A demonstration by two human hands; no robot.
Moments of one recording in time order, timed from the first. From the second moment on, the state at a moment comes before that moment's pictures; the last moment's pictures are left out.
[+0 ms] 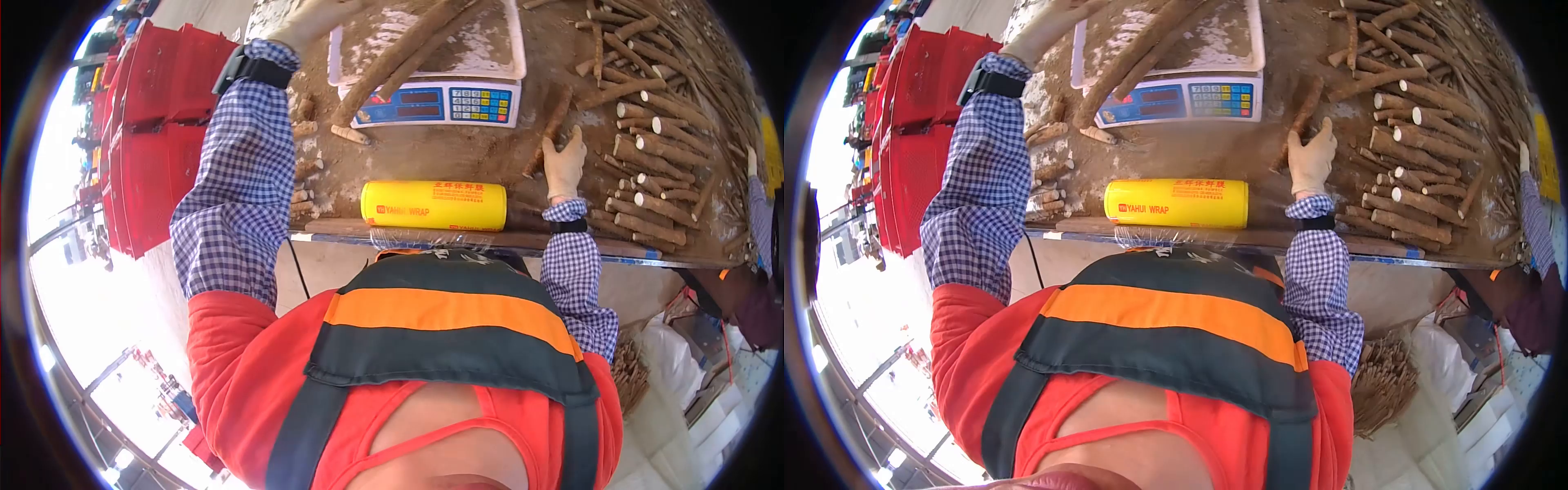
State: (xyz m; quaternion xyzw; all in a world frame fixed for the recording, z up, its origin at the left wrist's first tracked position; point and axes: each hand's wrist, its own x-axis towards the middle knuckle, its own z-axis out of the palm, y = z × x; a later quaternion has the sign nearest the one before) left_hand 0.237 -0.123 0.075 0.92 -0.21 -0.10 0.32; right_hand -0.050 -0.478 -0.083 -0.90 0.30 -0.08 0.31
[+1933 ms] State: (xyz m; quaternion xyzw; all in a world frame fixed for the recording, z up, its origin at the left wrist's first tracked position) left_hand -0.279 -0.120 -0.006 0.94 -0.31 0.13 0.09; right_hand -0.220 -0.295 -0.002 -0.91 -0.35 0.19 0.07
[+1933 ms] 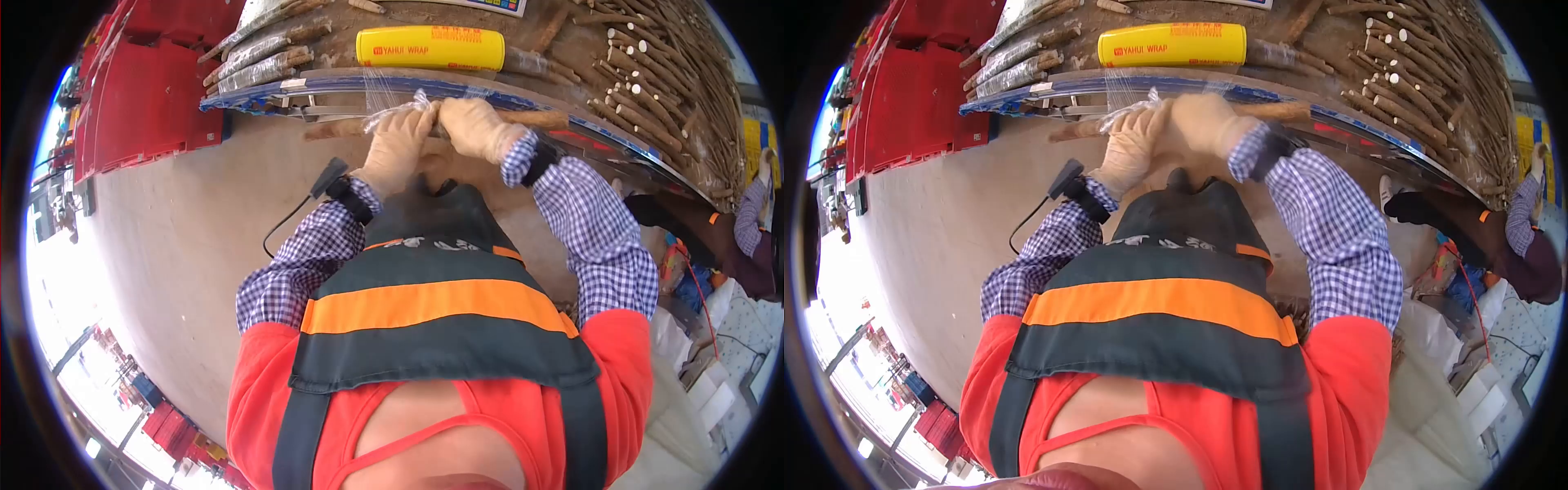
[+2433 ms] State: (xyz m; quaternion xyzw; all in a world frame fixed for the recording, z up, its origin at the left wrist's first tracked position) left_hand -0.264 -0.111 -0.023 0.93 -0.36 0.03 -0.01; right_hand -0.267 -0.280 -0.020 -0.96 -0.22 0.11 0.11
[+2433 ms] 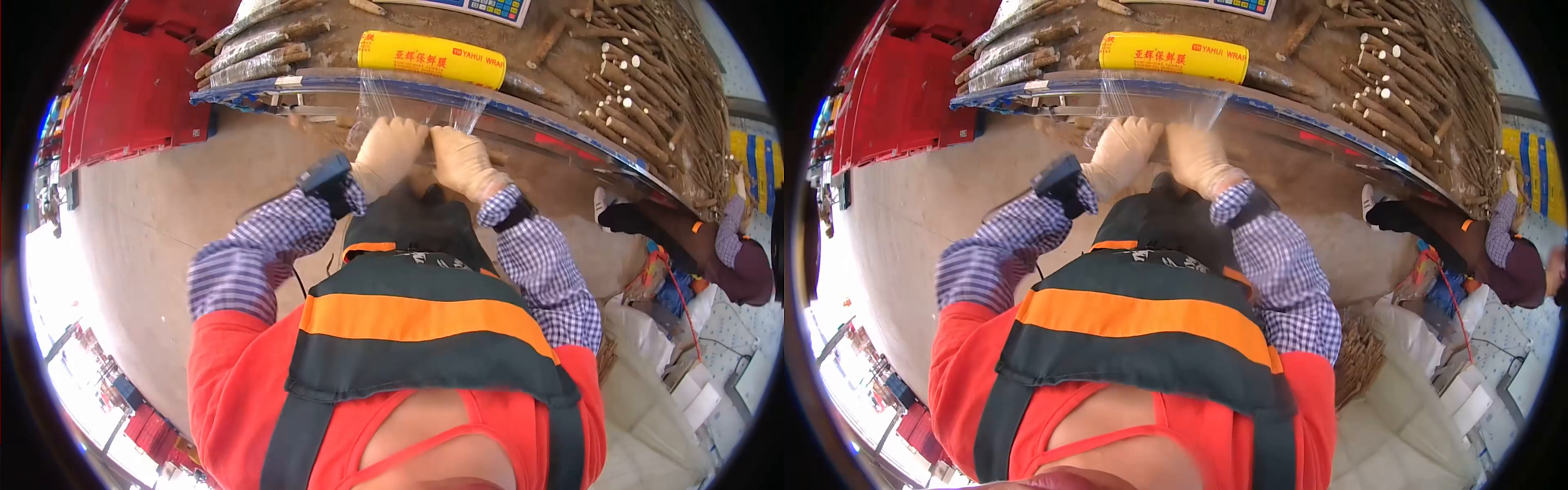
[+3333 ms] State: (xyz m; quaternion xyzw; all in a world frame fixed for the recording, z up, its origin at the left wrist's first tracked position) left_hand -0.219 -0.116 0.007 0.85 -0.36 -0.36 0.09; right_hand -0.255 -0.275 -0.020 -0.94 -0.22 0.25 0.11
